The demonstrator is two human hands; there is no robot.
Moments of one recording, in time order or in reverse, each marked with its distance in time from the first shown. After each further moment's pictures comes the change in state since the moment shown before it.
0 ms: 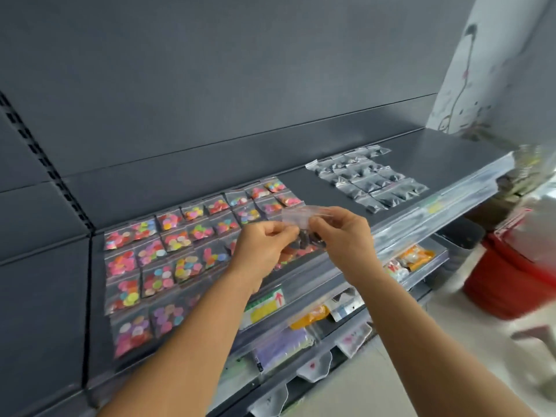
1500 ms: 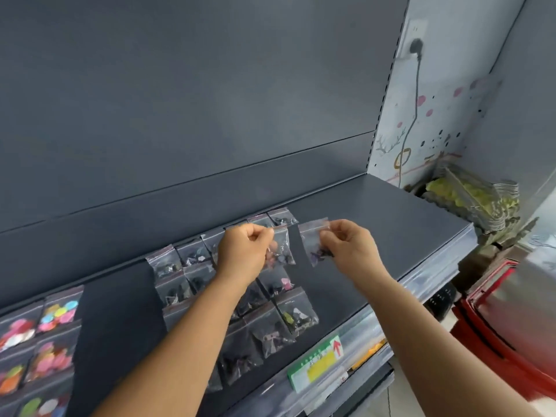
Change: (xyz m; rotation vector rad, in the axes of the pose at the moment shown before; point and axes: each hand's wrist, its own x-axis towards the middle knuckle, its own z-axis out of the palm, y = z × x) left_hand 0.316 0.050 0.318 0.257 0.200 0.119; right_hand 0.377 0.128 -0.268 -0.137 0.057 0.065
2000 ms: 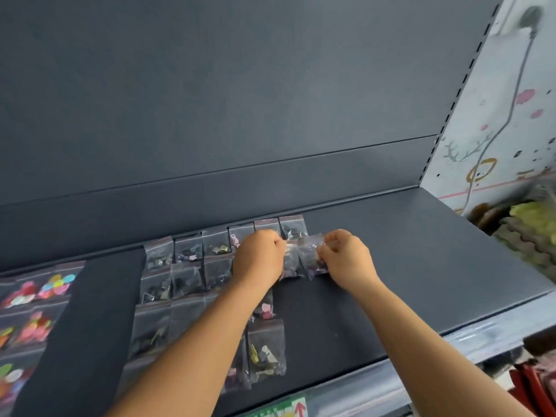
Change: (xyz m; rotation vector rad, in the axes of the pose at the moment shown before) left_hand 0.053 -0.010 0.071 0.648 0.167 -0.078; right_hand 0.096 0.035 0.013 -0.303 -0.366 -0.040
